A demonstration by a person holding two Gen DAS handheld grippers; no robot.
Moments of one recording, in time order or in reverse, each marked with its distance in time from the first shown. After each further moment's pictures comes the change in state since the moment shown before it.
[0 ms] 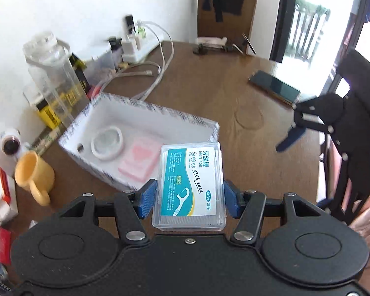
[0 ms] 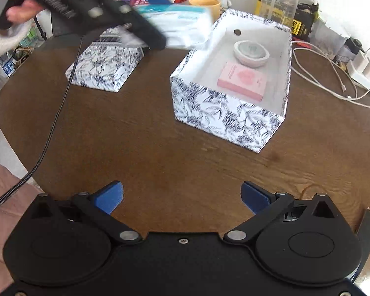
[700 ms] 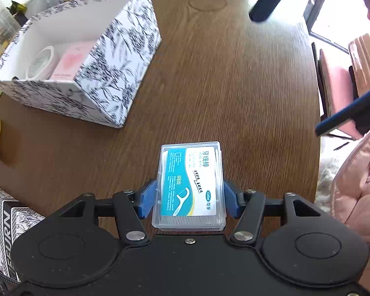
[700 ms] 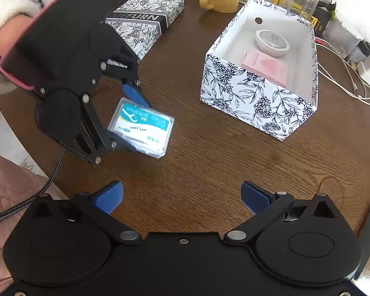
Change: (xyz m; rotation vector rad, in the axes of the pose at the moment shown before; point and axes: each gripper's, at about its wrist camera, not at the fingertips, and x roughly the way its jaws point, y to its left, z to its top) left arm 0.075 -0.057 -0.131 0.136 0.299 -0.075; right arm 0.024 0.053 -0.009 -0.054 0.089 -0.033
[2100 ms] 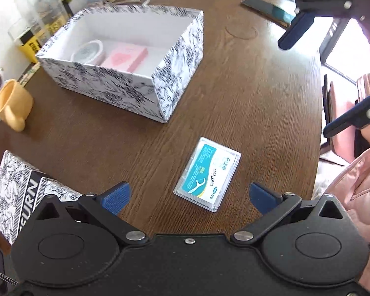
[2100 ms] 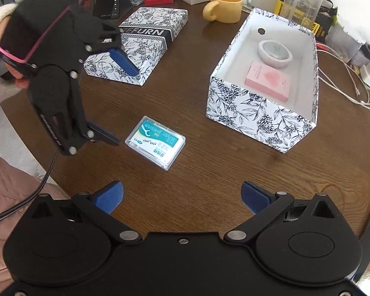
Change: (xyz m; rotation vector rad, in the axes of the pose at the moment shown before) left arm -0.034 0.036 -0.024 -0.096 -0.059 0.009; right arm -0.018 0.003 0.018 0.023 -0.019 0.042
